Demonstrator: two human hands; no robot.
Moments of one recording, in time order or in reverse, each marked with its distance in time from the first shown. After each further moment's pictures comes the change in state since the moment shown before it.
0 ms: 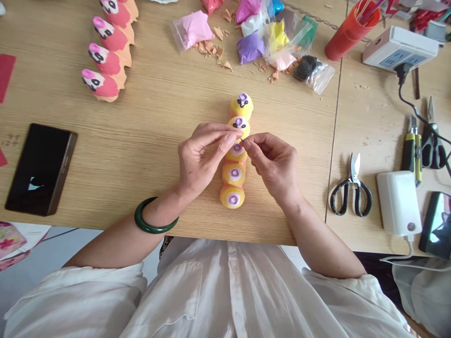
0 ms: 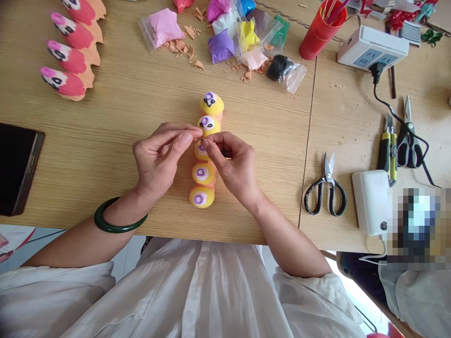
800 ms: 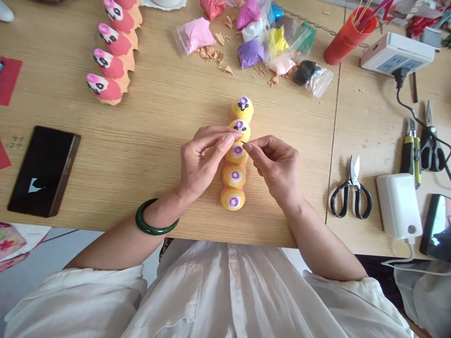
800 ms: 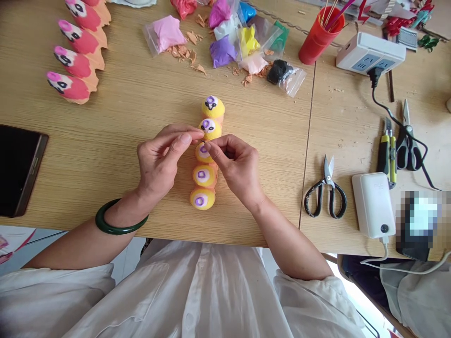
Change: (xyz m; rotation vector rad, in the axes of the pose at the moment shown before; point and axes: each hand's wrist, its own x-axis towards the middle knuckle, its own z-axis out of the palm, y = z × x) left_hand 0.000 0.006 0.002 -0.020 0.036 -0.099; right_hand -0.001 -0.006 0.000 0.055 0.030 0.035
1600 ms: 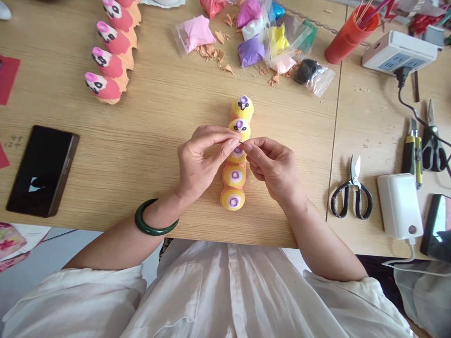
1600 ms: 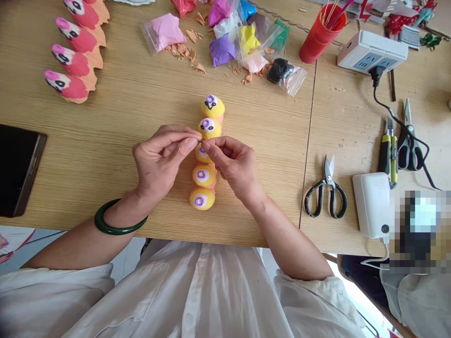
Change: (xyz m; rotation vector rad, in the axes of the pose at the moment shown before) left_hand -0.001 -0.004 -0.003 0.059 -0.021 0.009; right_hand 0.003 -0.003 -0.001 0.166 -0.100 0.216
